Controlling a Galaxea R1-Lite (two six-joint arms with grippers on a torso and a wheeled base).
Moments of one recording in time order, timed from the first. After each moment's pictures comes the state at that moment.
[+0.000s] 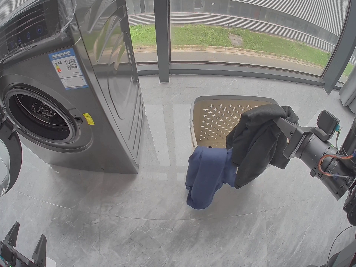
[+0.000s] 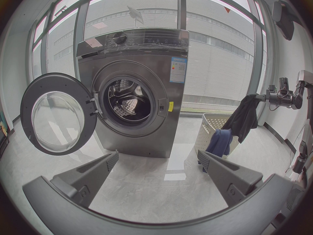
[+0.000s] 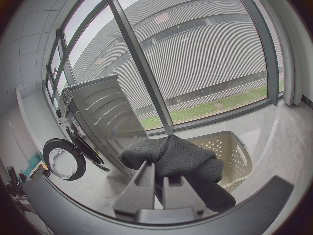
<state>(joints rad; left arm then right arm) -0.01 0.02 -0.02 0.00 0.02 -0.06 0.61 1.44 -0.47 -1.10 -0.22 0.22</state>
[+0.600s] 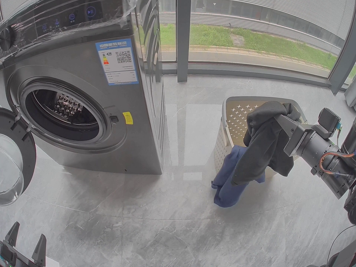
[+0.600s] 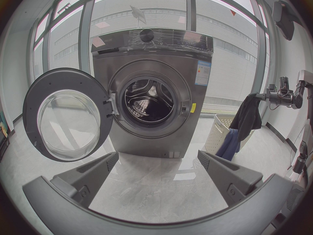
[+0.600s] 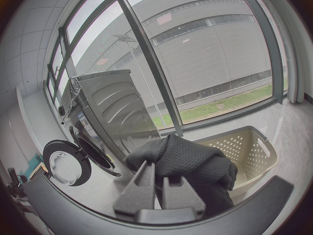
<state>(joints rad) -0.01 0.02 -0.02 0.00 0.03 -0.06 0.61 1.44 -0.48 -1.11 -0.22 0.22</state>
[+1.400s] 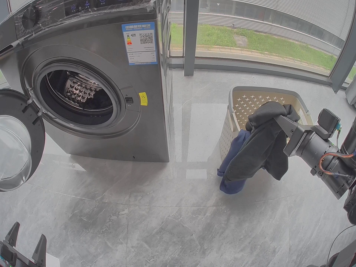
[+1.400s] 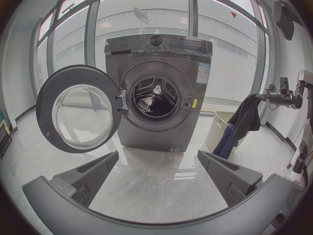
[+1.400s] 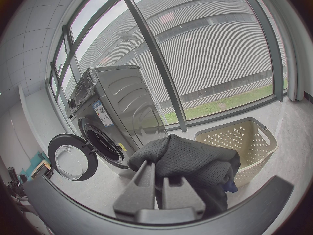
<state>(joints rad) -0.01 0.02 -0.02 0.00 0.03 -0.06 0.61 1.44 -0.48 -1.11 -0.22 0.22</state>
